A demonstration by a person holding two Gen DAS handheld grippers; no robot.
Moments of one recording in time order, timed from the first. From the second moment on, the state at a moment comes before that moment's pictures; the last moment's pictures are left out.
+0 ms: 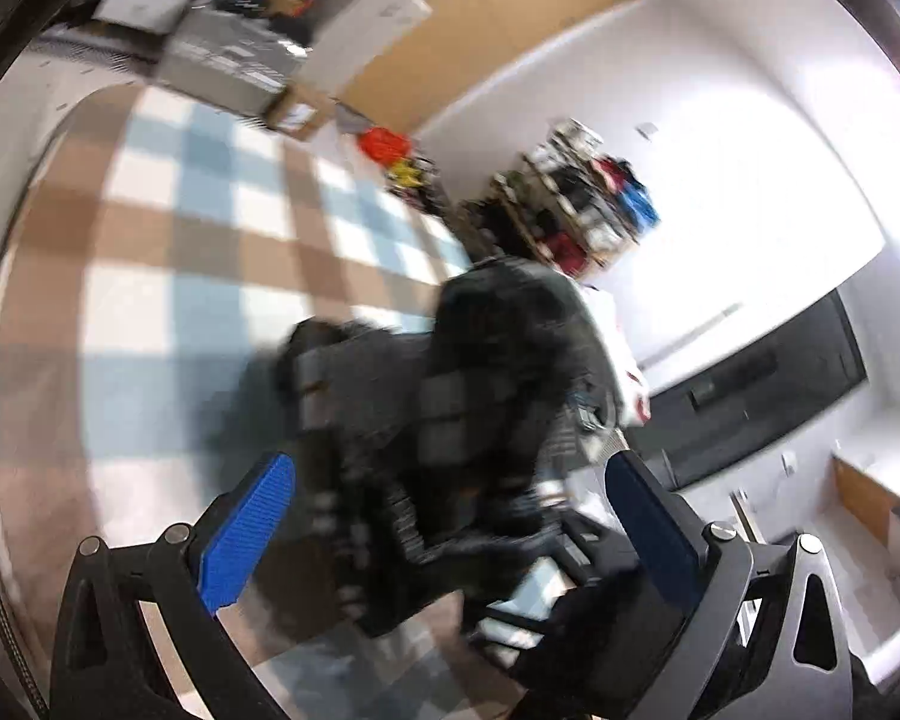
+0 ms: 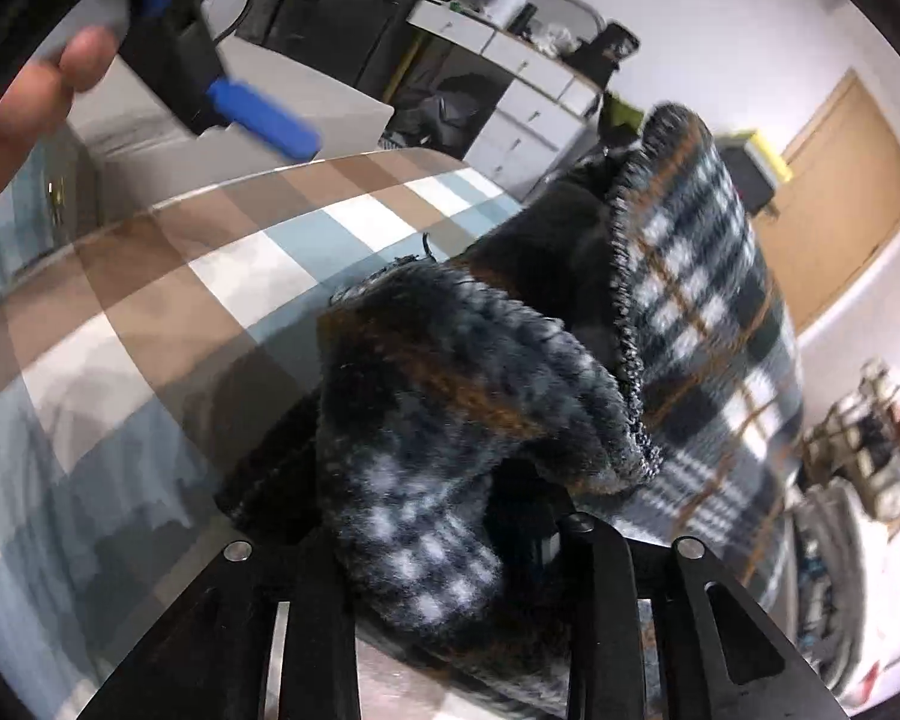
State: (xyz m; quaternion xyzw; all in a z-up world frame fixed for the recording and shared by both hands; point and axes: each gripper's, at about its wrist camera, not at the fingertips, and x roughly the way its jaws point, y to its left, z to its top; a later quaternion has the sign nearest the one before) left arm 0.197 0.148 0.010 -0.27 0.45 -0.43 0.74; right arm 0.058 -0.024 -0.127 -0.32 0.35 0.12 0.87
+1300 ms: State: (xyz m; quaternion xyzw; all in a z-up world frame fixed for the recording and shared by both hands) left arm 0.260 0.036 0.012 -0.11 0.58 -0.44 0.68; right arm 0.050 -0.135 -0.057 -0.11 0.48 0.38 0.78
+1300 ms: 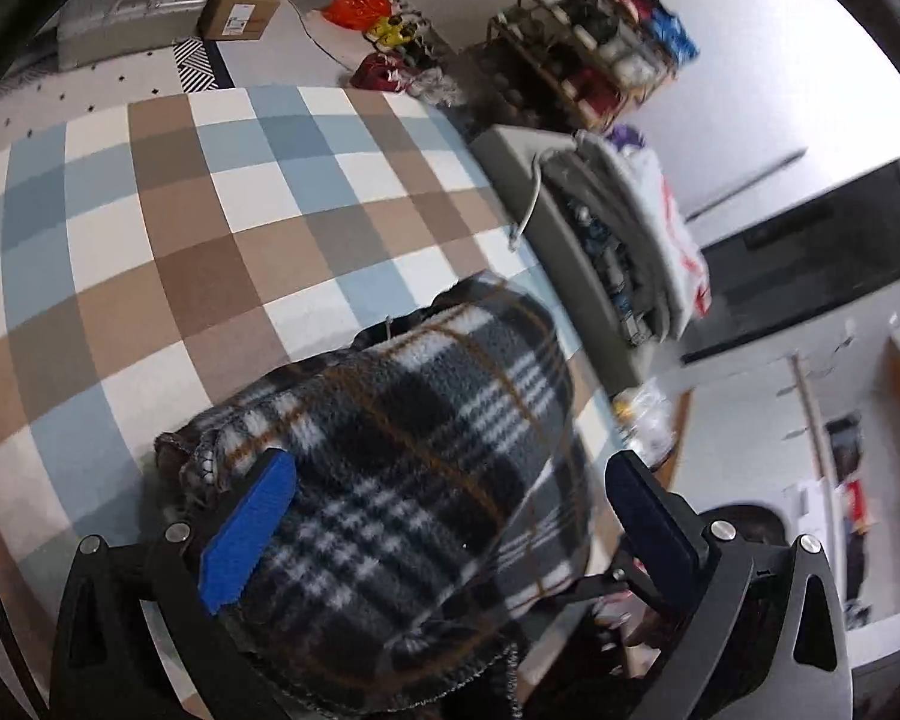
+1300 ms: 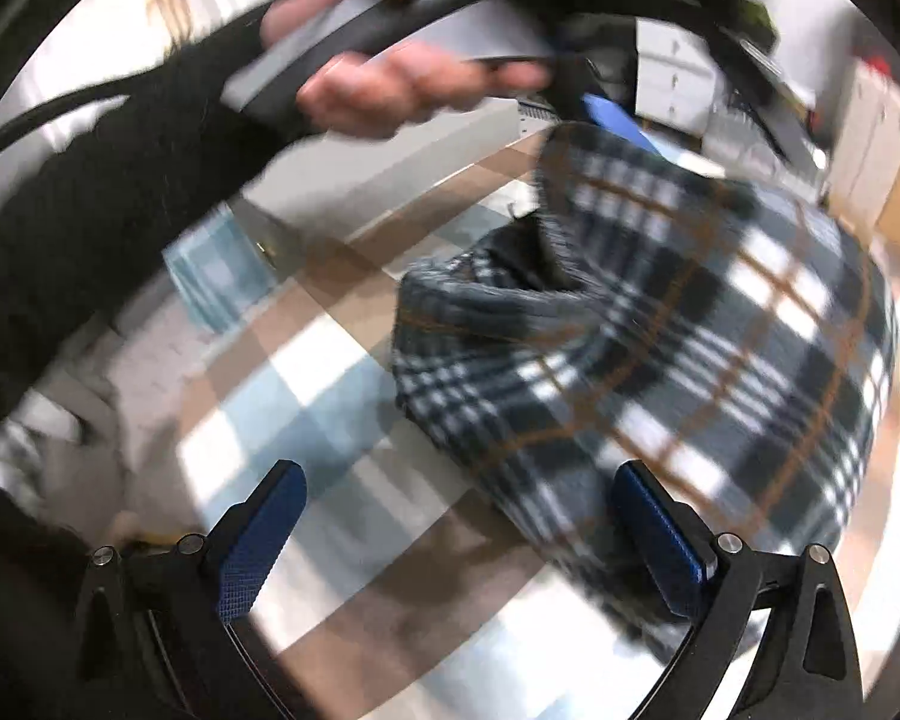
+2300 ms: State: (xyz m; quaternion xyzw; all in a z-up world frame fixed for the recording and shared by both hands) left arm 0.132 0.029 0.022 -0.13 0.47 -0.56 0.67; right arm 0.158 -0.247 -0.094 0.39 0.55 0.39 0.63
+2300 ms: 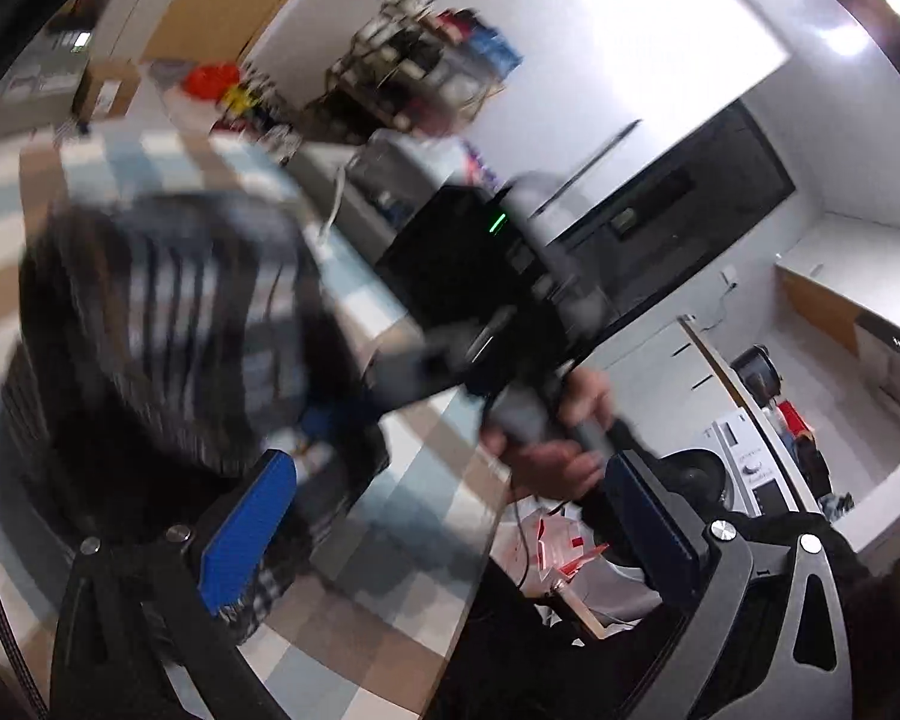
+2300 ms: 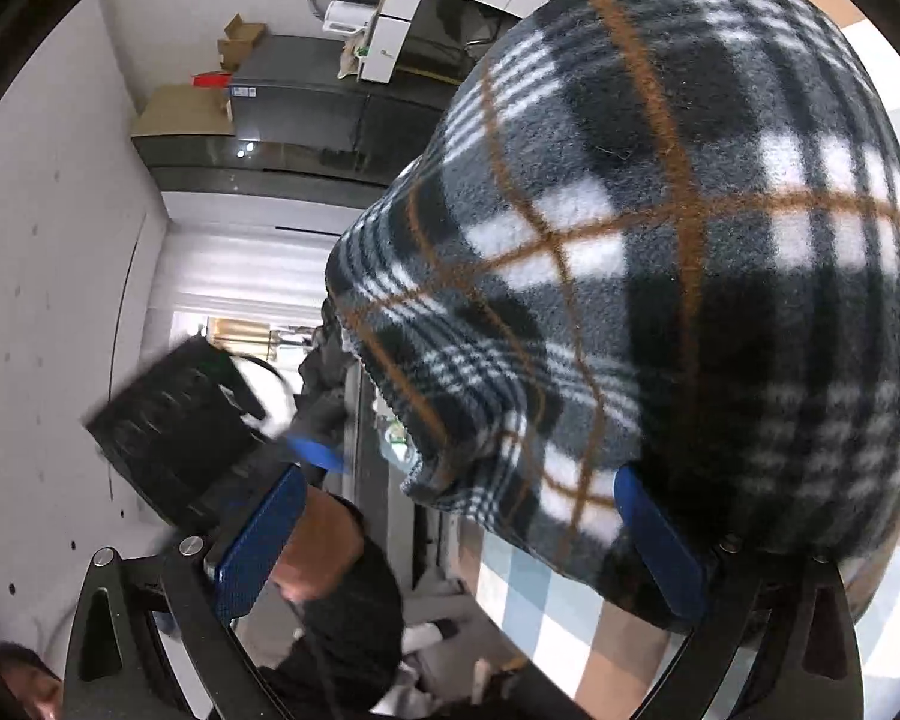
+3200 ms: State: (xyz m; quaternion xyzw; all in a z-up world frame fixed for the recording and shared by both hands) left arm 0.137 0.116 0.021 -0.24 0.41 -0.45 0.76; right arm 0.265 -0.147 -0.092 0.05 0.66 0.23 0.71
